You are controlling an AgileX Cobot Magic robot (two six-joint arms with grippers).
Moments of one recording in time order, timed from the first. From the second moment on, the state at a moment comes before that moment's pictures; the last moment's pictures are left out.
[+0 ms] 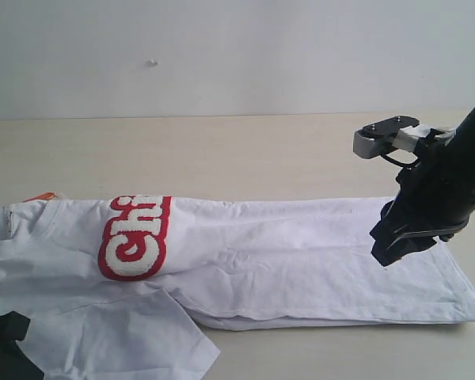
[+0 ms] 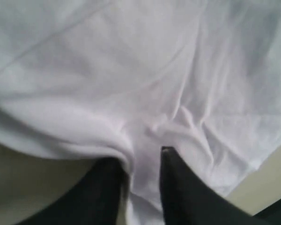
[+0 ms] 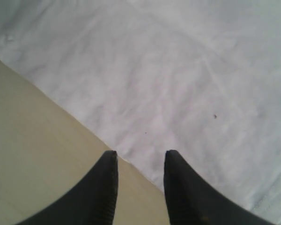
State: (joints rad) left arm 0.10 1.64 -0.42 -0.94 0.74 0.83; right arm 0.05 1.63 -0.97 0.35 0.91 -0.62
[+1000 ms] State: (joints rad) left arm 0.10 1.64 -0.58 -1.63 0.98 1.03; right arm 0.05 1.63 -0.97 0.36 0.92 -0.62
